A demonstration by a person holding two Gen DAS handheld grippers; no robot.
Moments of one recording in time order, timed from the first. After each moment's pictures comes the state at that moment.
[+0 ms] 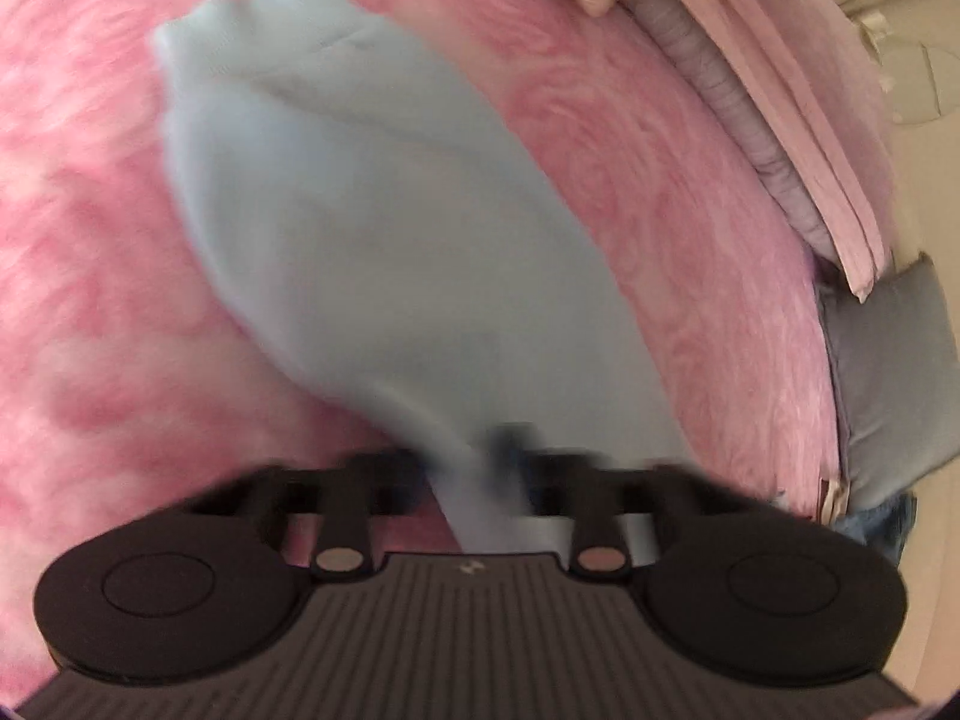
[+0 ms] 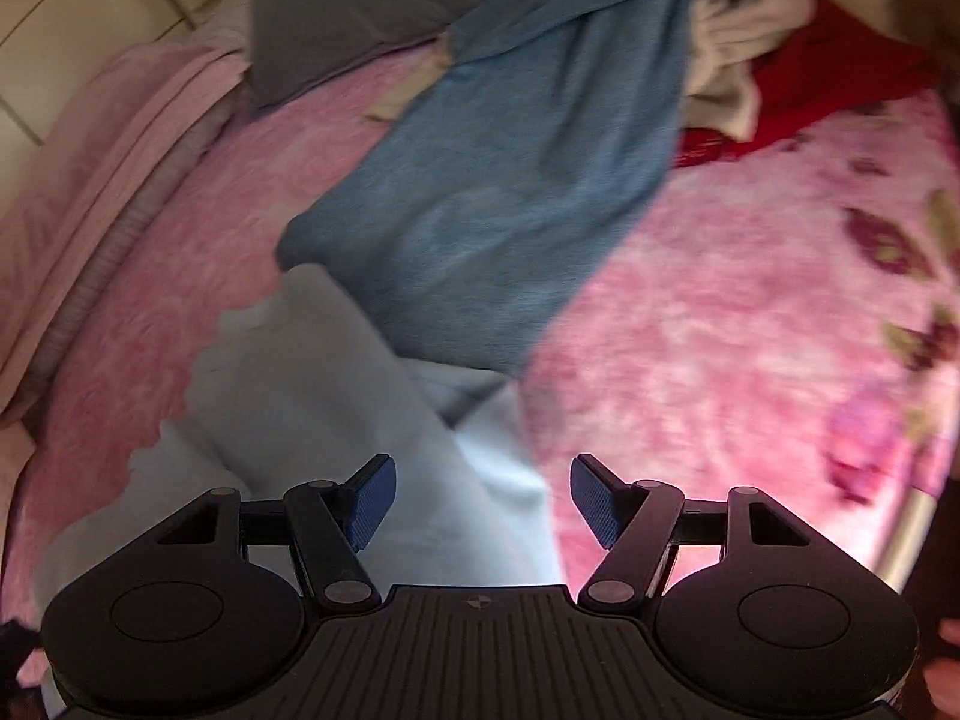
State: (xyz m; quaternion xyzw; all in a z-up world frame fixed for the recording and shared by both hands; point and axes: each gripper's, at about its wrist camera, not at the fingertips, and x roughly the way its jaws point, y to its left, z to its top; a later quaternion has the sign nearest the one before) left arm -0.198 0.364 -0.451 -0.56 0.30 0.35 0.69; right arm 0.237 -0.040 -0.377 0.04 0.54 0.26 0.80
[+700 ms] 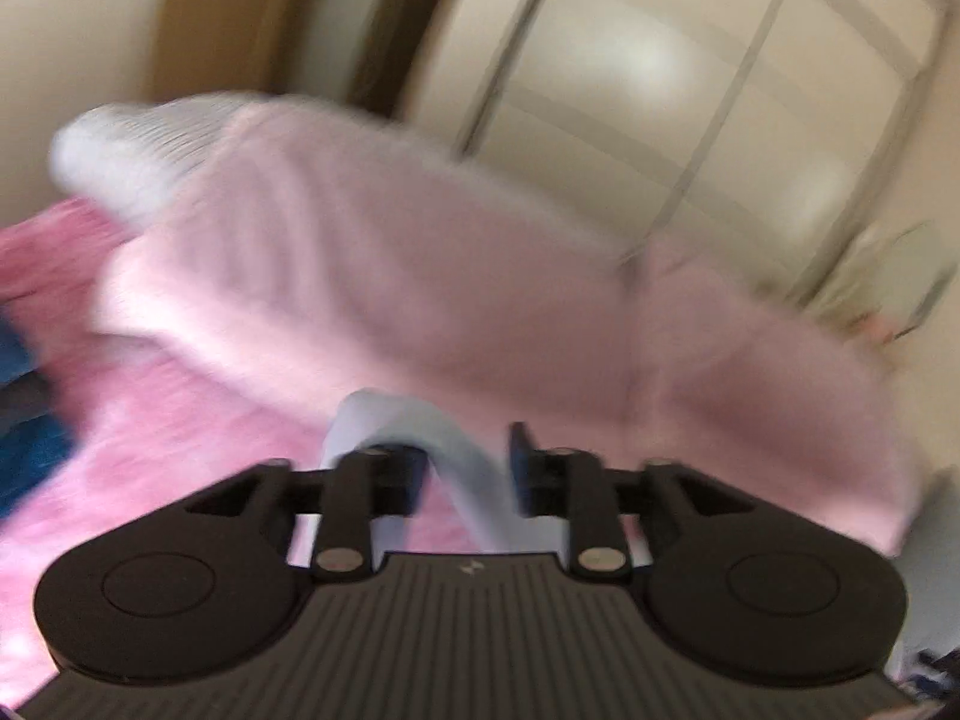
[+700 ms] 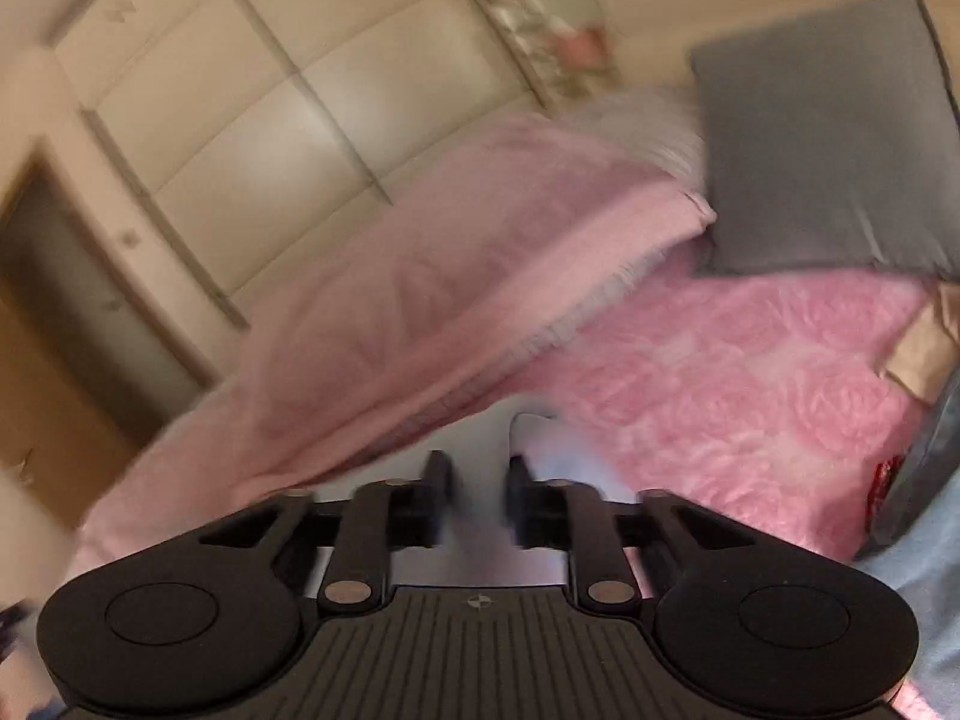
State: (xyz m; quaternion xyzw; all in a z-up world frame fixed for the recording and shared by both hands) left arm -0.416 0.466 -0.202 -0.34 0.14 0.58 0.73; right arm 0.210 0.205 -0.236 0.05 0.41 0.46 0.79
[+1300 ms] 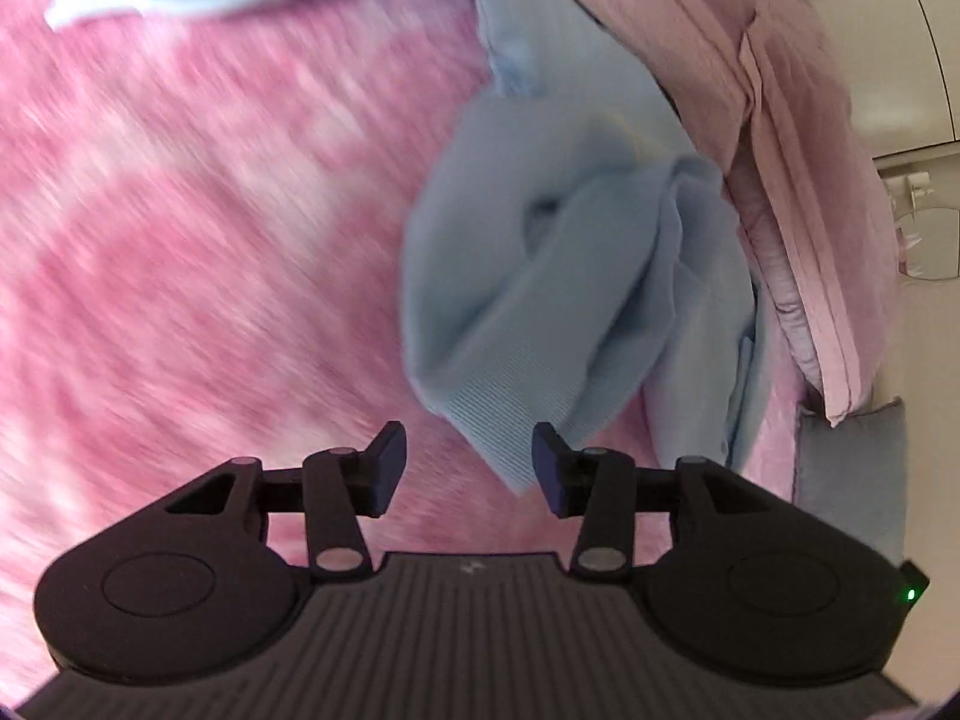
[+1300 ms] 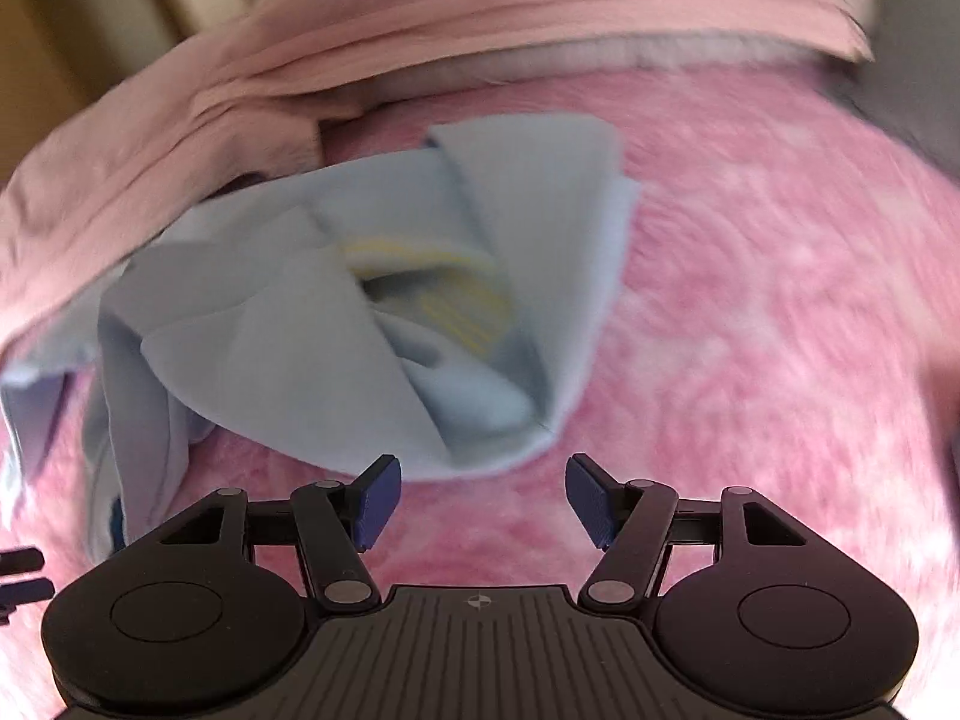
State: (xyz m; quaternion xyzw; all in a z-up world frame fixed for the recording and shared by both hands) left arm -0.361 0.348 -0.407 -0.64 0.21 0.41 0.62; right arm 0.070 0.248 -0.357 -0.23 0.44 0.56 0.67
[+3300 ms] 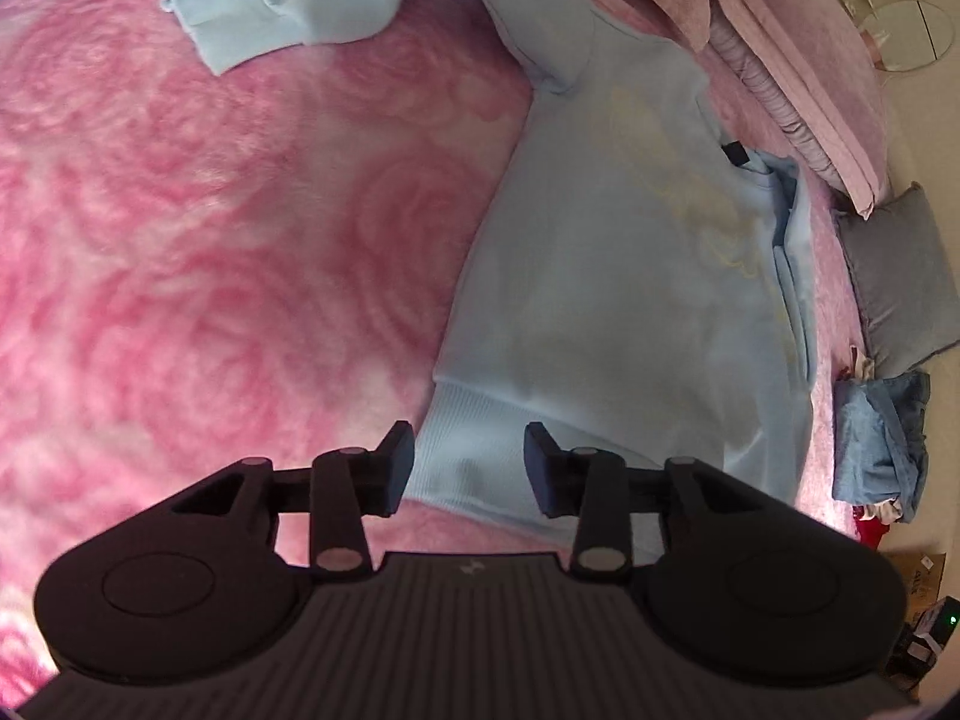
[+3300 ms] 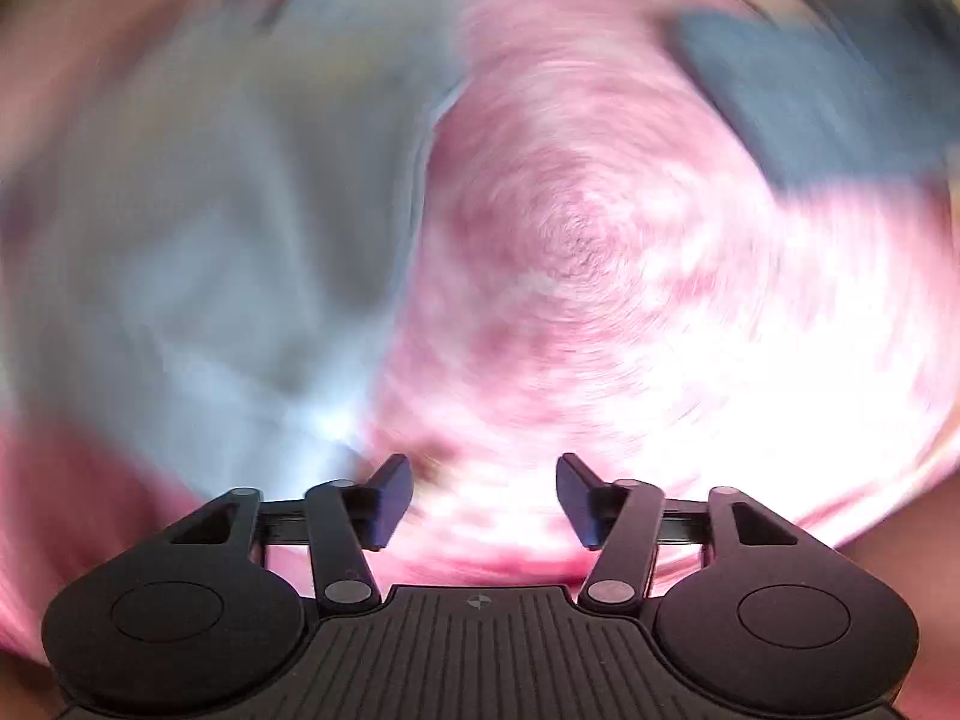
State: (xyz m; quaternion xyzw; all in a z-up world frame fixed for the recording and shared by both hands) left arm -0.478 0.312 -0.387 -0.54 0.36 0.35 0.68; right arm 0.002 -0.036 -0.353 -0.15 0.58 0.40 0.69
